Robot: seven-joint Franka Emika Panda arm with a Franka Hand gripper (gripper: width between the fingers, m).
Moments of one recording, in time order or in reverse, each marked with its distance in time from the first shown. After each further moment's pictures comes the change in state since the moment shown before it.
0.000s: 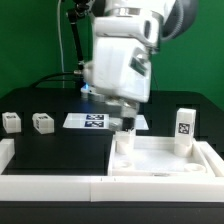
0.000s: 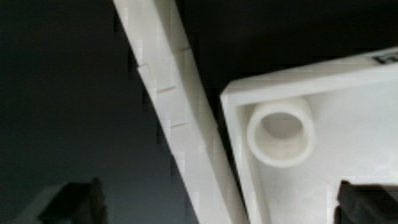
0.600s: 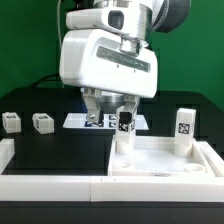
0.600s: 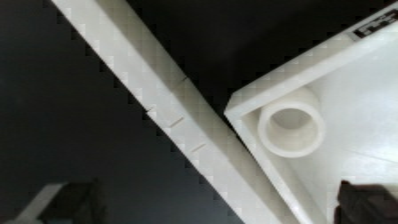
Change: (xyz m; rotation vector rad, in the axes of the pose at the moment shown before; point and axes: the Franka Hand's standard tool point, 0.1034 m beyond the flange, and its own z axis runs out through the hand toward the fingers) arm -0.007 0.001 -0.004 0.004 0.000 0.396
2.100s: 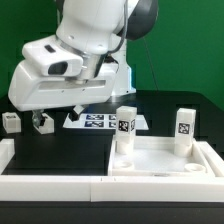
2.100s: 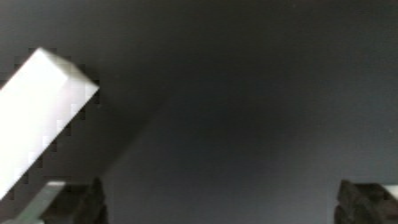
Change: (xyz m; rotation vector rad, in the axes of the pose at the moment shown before) arm -0.155 -0.045 0.014 0.236 -0.667 0.063
